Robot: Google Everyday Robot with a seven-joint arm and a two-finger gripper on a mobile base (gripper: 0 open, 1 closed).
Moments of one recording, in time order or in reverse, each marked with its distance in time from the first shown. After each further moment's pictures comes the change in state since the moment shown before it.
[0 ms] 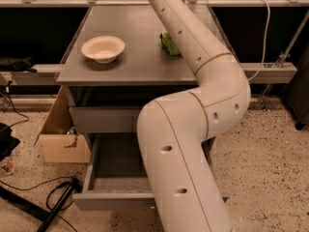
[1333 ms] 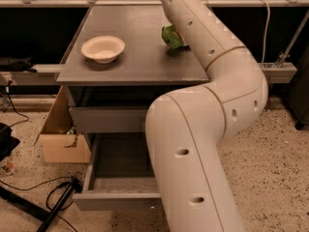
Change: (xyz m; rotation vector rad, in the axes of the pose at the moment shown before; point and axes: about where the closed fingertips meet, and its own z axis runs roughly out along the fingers) arm 0.004 -0.004 -0.029 0.069 -0.050 -0.034
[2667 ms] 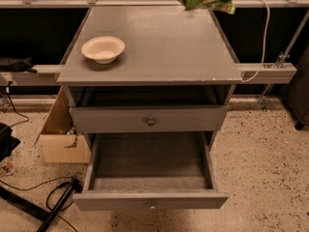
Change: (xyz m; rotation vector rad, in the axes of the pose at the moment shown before) arm 0.019 0.108 -0.284 0.543 -0.247 0.241
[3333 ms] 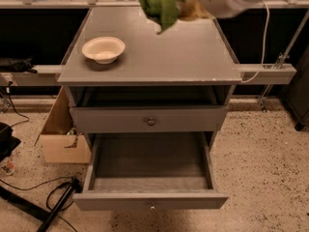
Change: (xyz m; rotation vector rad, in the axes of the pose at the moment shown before) arm -0.105 0.034 -0.106 0.196 -0.098 -0.125
